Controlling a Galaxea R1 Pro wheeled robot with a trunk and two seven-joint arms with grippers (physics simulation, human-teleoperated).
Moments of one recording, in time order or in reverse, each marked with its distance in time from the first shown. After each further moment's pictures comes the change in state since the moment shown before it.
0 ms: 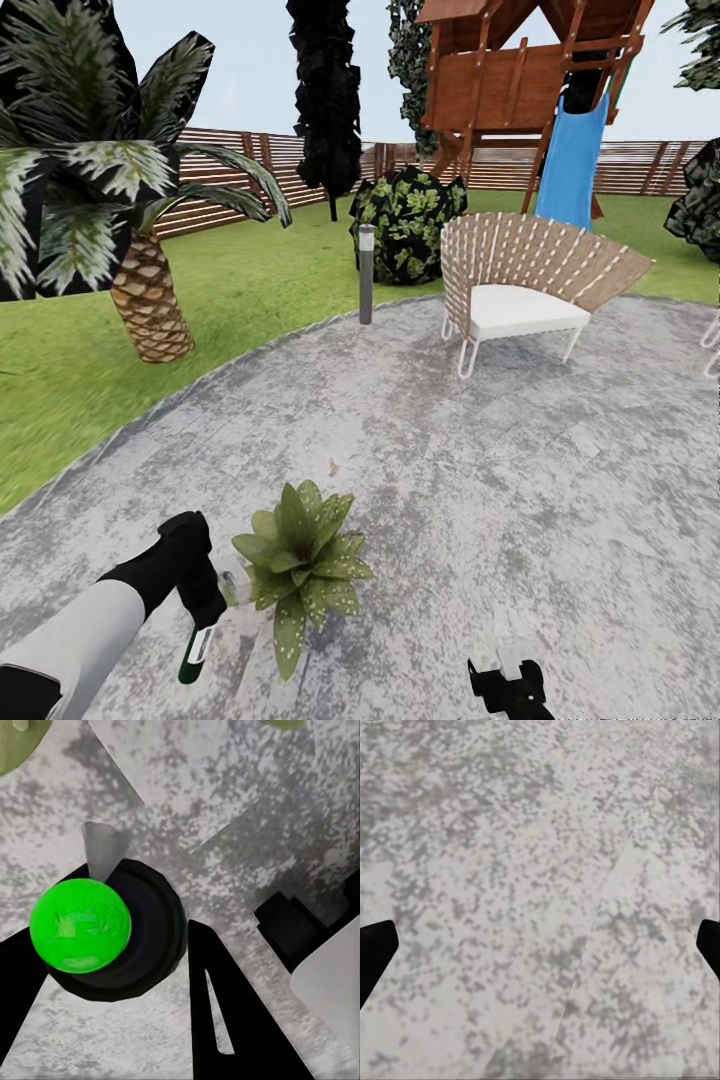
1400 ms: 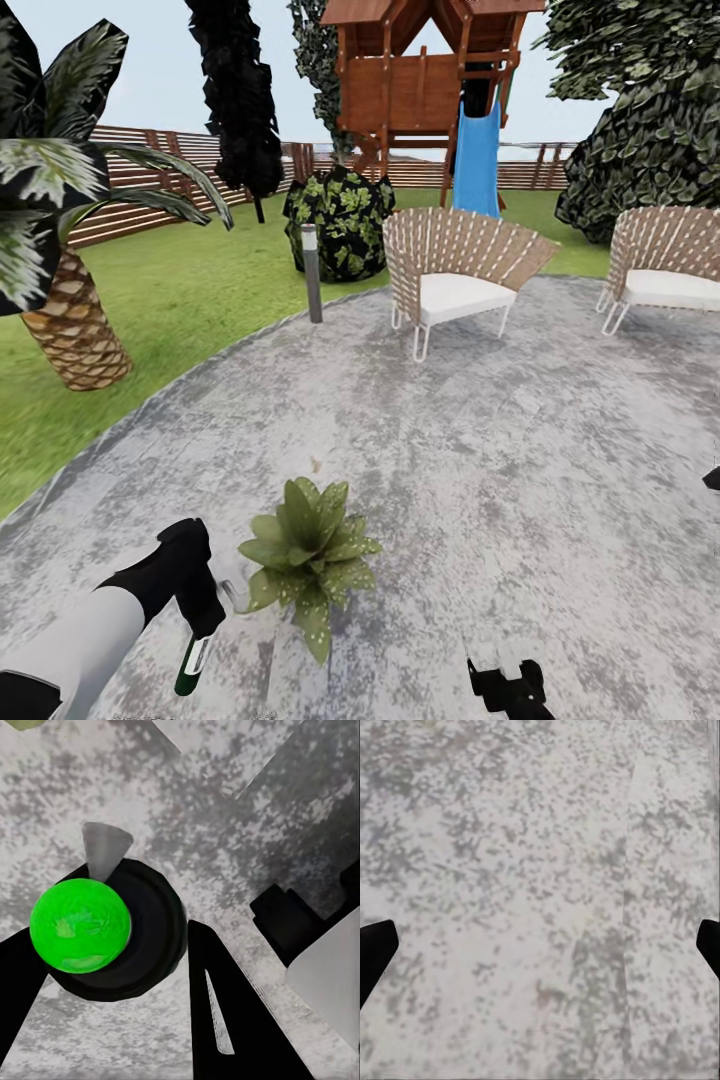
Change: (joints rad) left arm 0.015 -0.003 -0.002 0.014 0.000 0.000 0.010; right arm 0.000 0.000 -0.002 -0.002 -0.003 0.000 0.000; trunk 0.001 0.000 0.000
